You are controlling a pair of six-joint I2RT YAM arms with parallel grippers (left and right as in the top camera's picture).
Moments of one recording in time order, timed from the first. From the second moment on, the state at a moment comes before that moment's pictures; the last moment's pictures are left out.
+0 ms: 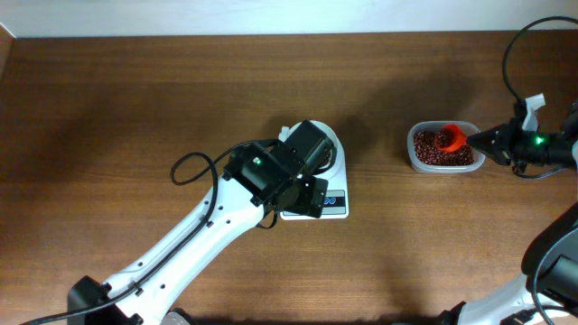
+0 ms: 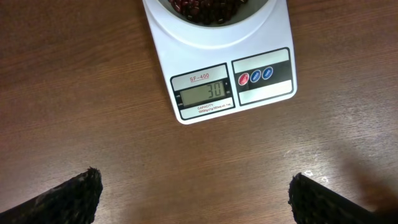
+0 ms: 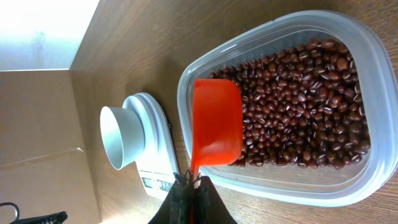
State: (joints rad) left arm -0.73 1.55 1.43 -1.18 -0.11 -0.47; right arm -0.55 1.89 1.47 -1.09 -0.87 -0.11
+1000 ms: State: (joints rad) left arm -0.73 1.55 1.43 -1.18 -0.11 -0.47; right arm -0.67 1.89 1.47 -1.11 -1.50 -0.09
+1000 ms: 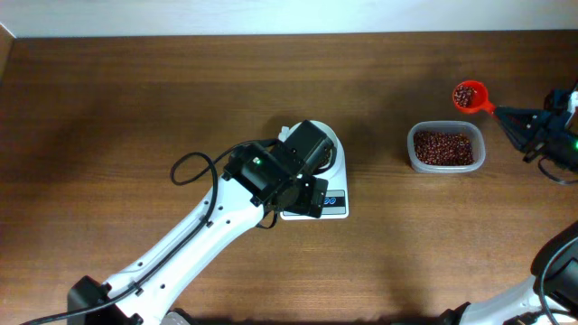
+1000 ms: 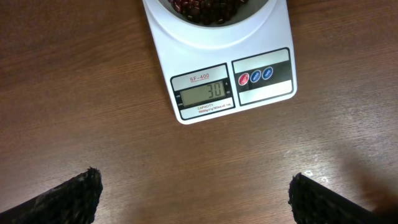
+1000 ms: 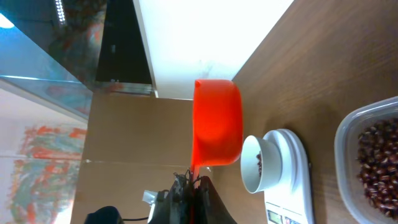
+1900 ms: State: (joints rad) left arm -0.73 1.55 1.43 -1.18 -0.11 -0.47; right arm -0.07 1.89 1.79 -1.31 -0.98 0.05
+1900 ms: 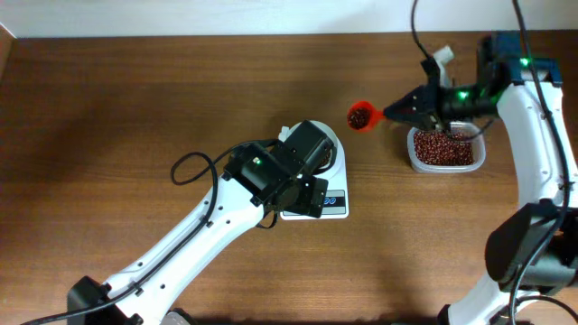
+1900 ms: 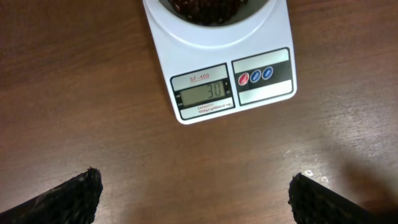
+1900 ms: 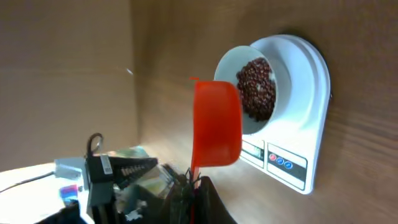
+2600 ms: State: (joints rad) left arm -0.73 1.55 1.43 -1.18 -0.11 -0.47; right arm 0.31 1.89 1.88 -1.22 -0.47 0.03
